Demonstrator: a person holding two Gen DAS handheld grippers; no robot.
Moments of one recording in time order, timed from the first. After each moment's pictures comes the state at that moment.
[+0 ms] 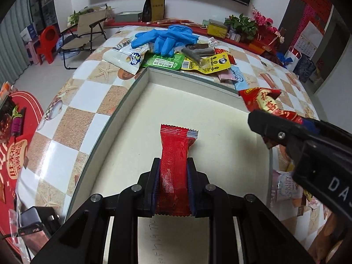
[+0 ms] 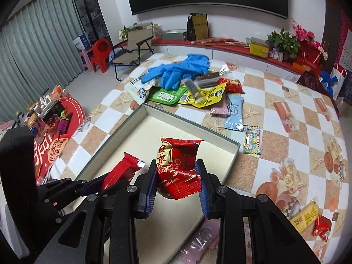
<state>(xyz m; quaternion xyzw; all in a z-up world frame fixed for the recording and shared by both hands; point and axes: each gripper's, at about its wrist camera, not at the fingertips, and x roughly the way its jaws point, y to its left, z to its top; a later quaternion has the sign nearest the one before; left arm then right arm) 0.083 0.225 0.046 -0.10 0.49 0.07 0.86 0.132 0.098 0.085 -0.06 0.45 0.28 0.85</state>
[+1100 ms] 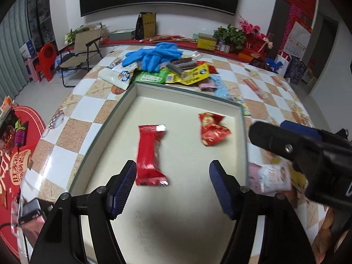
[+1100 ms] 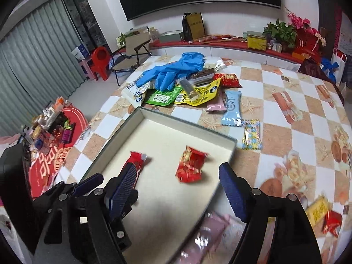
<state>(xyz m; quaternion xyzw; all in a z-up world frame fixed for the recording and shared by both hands) 0.050 0.189 0.070 -0.07 0.44 0.06 0.89 0.124 0.061 0.088 0.00 0.45 0.28 0.85</state>
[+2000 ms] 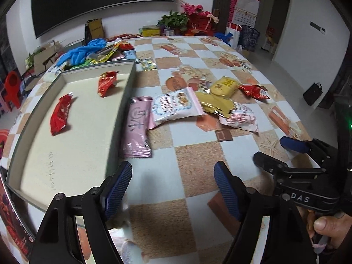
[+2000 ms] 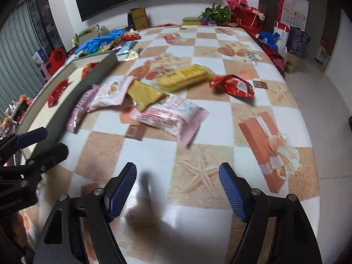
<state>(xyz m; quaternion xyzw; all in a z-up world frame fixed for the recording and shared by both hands) -0.020 0.041 0.037 0.01 0.45 -0.07 0.89 0.010 -0.137 0.006 -0.03 0.47 0.12 0.88</state>
